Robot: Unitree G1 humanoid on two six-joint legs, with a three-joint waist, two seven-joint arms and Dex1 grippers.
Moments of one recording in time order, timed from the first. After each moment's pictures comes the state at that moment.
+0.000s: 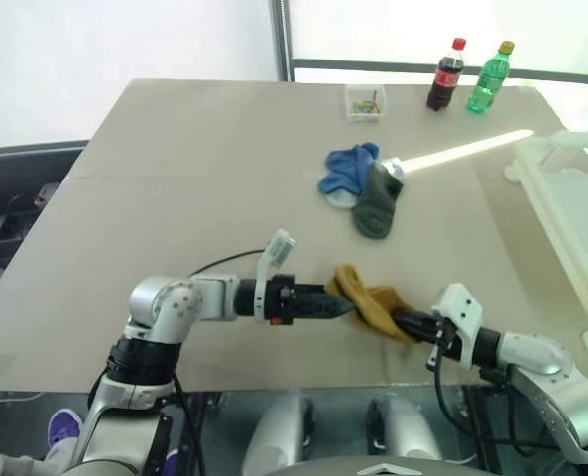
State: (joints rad) left arm -0.42 0.50 -0.07 -0.11 -0.92 1.21 -0.96; right arm 0.14 -0.62 0.11 -0.47 0.31 0.40 0.74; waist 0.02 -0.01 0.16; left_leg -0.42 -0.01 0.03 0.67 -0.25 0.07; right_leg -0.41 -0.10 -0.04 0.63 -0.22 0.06
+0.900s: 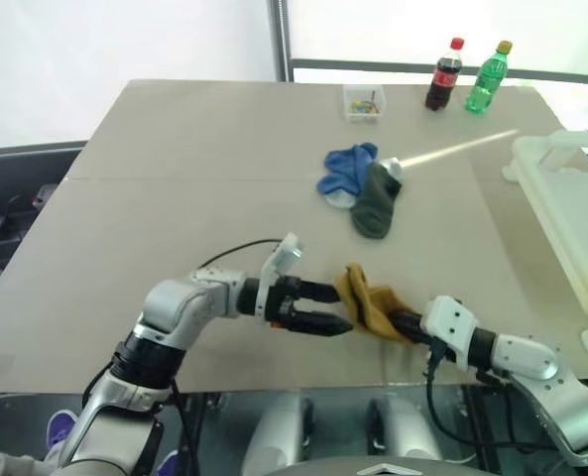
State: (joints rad) left arm -0.42 0.57 -0.24 -0.10 -0.70 0.85 -1.25; right arm 0.14 -0.67 0.19 -0.45 0.11 0.21 0.75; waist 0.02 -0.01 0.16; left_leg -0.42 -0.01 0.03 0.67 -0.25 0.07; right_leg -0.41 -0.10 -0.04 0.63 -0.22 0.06
